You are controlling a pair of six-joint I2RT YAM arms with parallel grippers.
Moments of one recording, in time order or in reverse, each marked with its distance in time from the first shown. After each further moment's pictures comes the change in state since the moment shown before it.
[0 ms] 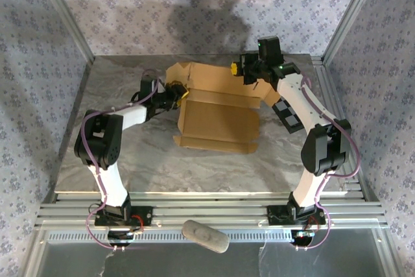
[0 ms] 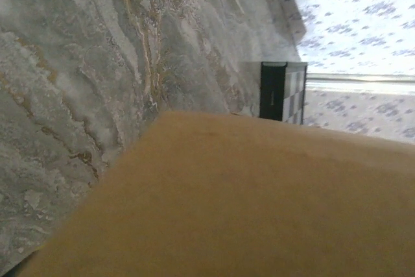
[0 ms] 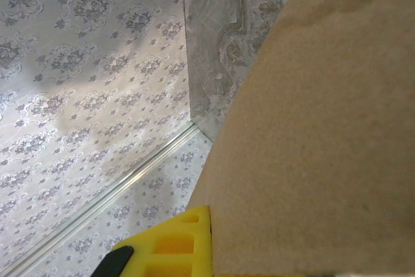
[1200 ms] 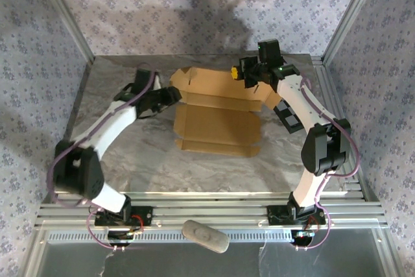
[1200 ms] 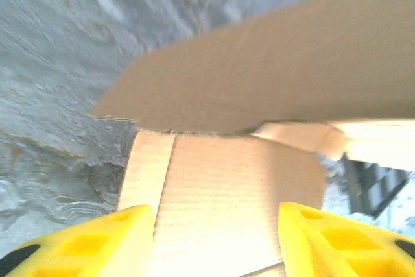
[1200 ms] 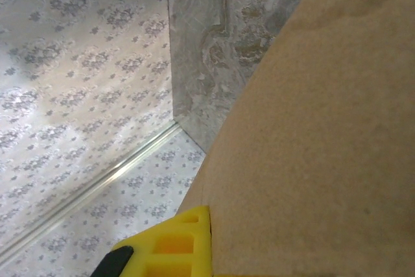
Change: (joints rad) left arm -0.028 -0.407 0.072 -0.662 -0.280 0.349; right arm -0.010 0.003 -0.032 -0.016 -0.025 -0.095
